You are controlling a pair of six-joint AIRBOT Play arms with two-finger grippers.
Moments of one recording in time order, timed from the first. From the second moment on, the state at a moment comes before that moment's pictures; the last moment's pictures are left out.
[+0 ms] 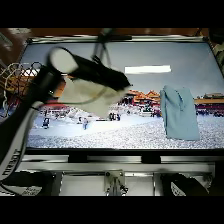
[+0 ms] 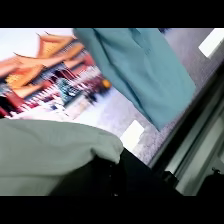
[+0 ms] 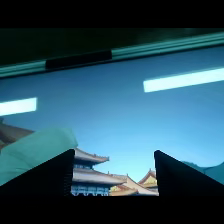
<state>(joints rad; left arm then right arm) -0.67 -1.60 1.84 0.93 -1.06 -1.39 0.15 -0.98 1.77 1.49 -1.19 -1.30</state>
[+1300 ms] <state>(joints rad) 0.02 -1.63 1.26 1.07 -1.22 -1.51 -0.05 -1.27 1.18 1.97 -1.44 -1.56</state>
